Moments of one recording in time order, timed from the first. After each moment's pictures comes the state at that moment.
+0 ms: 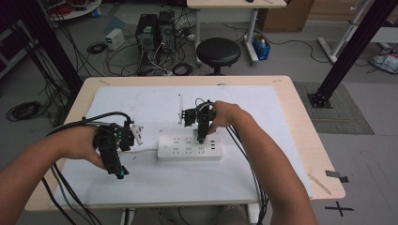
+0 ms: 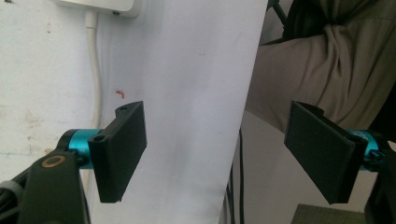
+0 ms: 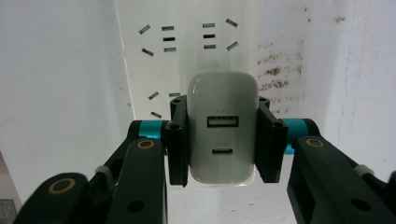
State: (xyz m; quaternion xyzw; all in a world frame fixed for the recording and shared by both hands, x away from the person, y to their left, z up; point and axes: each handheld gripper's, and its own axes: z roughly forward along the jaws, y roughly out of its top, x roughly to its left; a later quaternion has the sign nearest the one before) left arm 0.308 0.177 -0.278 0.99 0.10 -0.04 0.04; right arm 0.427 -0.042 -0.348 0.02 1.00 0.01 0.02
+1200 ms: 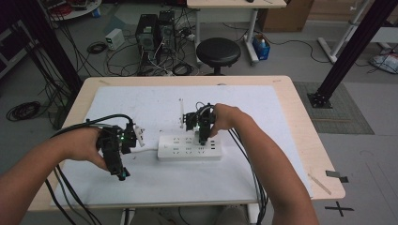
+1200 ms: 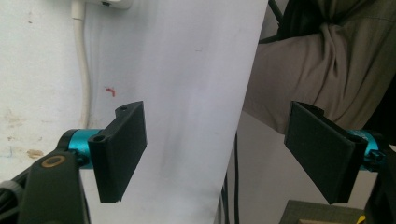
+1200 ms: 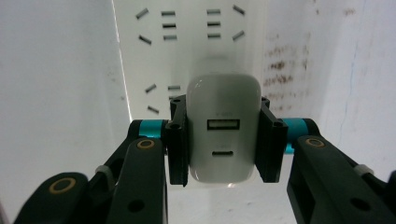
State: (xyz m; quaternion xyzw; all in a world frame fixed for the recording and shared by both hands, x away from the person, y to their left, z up) left arm 0.312 0.175 -0.290 0.99 0.10 -0.05 0.04; right arm 0.420 -0.042 -0.357 0.00 1.00 0.00 0.03
